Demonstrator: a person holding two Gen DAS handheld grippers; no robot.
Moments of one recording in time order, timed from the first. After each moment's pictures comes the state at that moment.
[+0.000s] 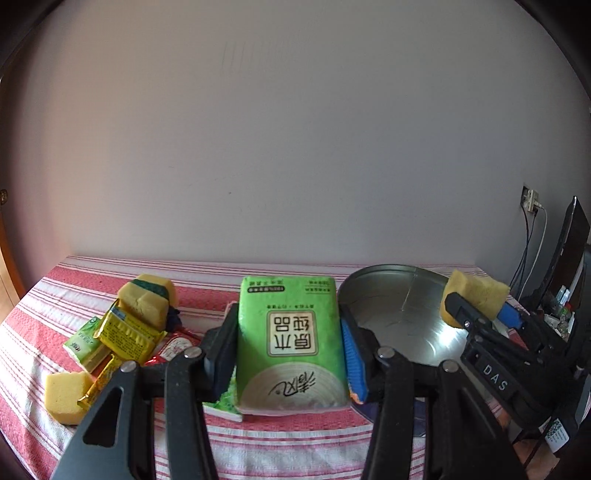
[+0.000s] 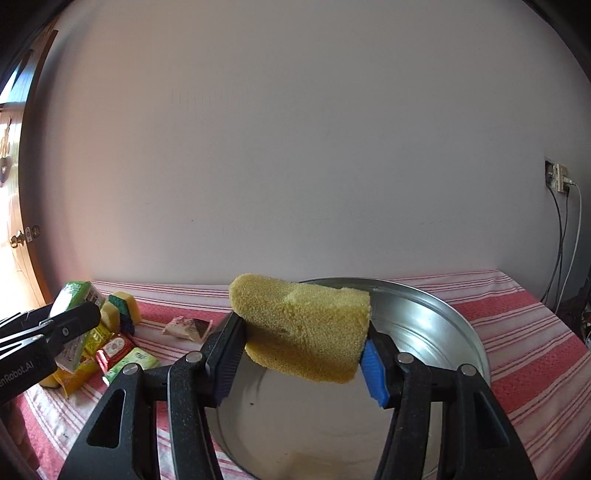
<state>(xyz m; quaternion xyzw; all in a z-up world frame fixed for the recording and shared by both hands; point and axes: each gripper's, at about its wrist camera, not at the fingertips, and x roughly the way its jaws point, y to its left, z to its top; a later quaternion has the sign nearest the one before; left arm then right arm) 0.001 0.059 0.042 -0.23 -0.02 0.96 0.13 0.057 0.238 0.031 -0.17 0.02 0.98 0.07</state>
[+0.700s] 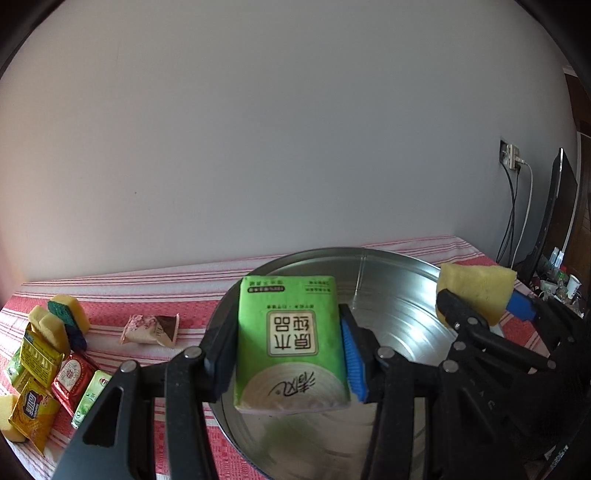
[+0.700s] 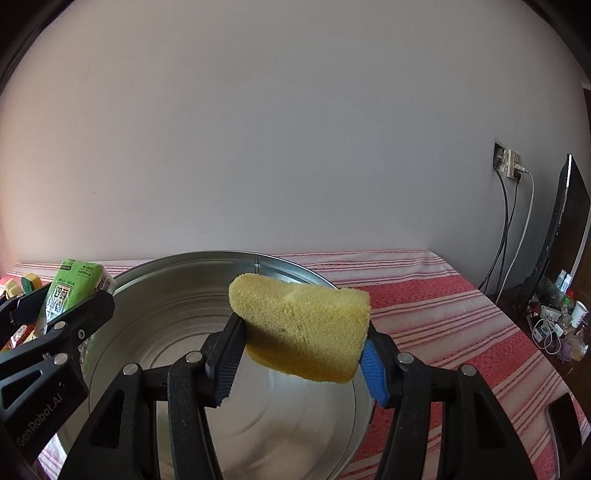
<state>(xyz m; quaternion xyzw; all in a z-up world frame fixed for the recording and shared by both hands) -0.031 0.158 0.017 -0.24 0.03 0.95 0.17 0.041 0.298 0.019 -0.23 0.00 0.96 0.17</state>
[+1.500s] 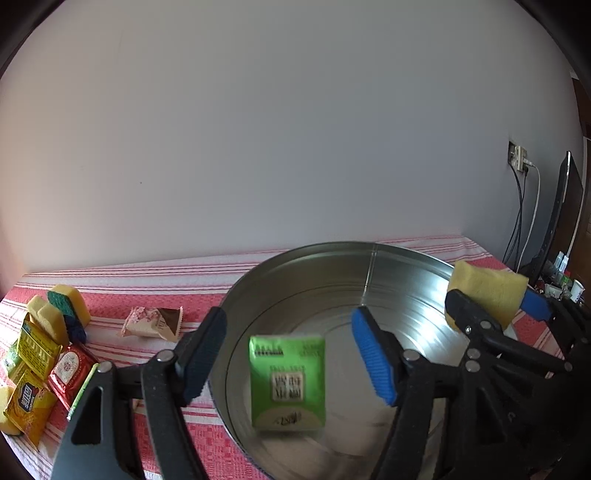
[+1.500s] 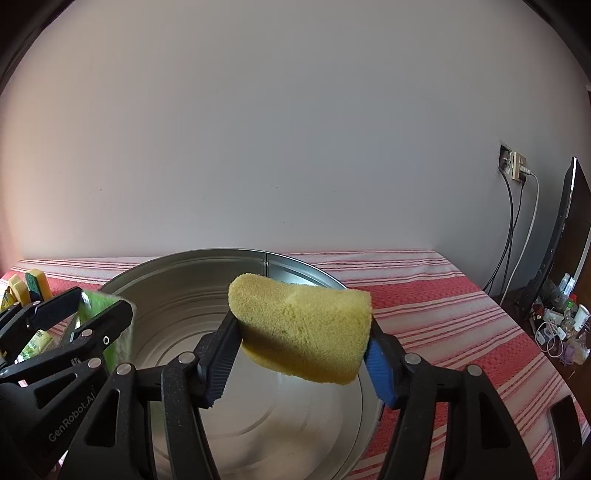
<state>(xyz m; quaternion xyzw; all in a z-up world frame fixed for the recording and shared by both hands) -0.031 0.164 0.014 -0.24 0.02 0.96 0.16 0.040 0.297 0.020 -0.23 0.00 0.96 0.16</state>
